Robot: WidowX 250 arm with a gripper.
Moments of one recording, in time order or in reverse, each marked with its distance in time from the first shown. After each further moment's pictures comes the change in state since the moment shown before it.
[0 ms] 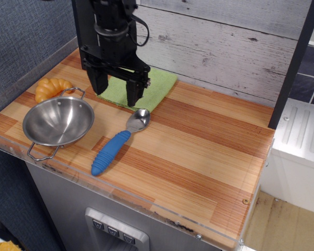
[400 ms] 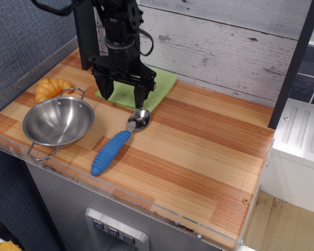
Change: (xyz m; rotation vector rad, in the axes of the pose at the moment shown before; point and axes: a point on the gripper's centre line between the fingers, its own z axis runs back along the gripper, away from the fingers) arm 0.021 0.004 -0.032 0.007 -0.052 0.123
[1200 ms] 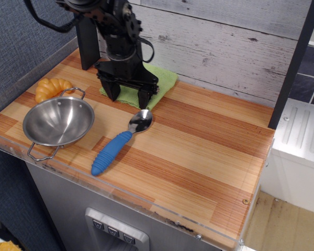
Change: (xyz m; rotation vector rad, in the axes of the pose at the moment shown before) arm 0.007 -0.025 -0.013 -0.033 -0.139 -0.100
